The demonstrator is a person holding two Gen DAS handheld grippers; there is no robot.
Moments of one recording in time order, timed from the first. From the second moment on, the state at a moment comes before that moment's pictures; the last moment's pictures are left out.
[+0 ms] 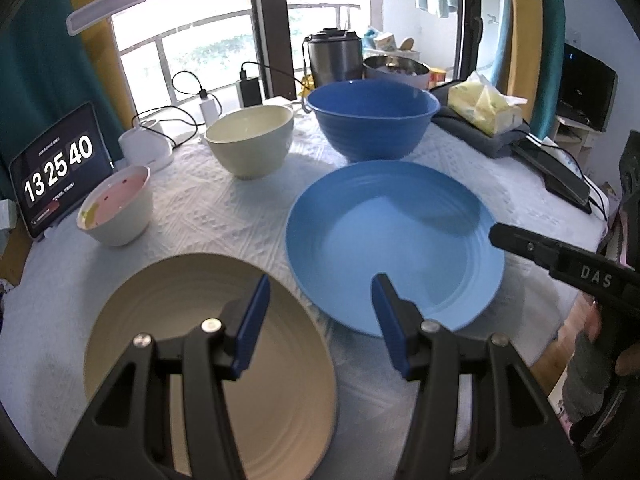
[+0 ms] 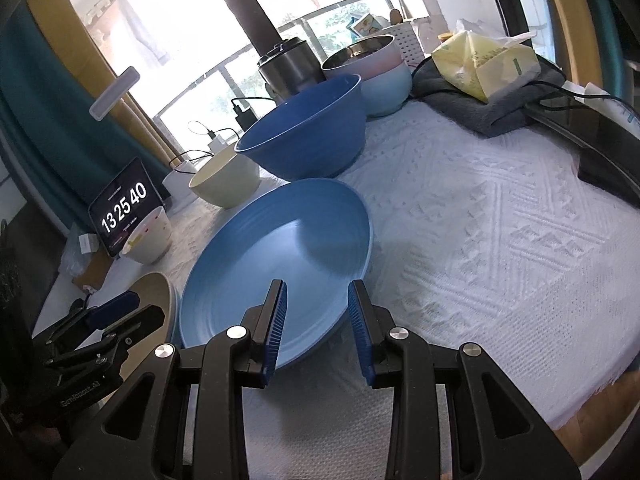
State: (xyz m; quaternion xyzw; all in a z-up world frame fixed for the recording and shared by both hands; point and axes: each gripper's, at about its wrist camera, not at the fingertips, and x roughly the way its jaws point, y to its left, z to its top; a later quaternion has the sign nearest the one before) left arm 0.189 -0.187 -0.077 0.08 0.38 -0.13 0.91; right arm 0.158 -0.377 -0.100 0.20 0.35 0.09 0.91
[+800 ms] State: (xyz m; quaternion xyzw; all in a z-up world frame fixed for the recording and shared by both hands) left arm 0.236 -0.201 -0.096 0.04 0.44 -0.10 0.89; right arm 0.188 -0.394 -0.114 0.21 0.37 0.10 0.90
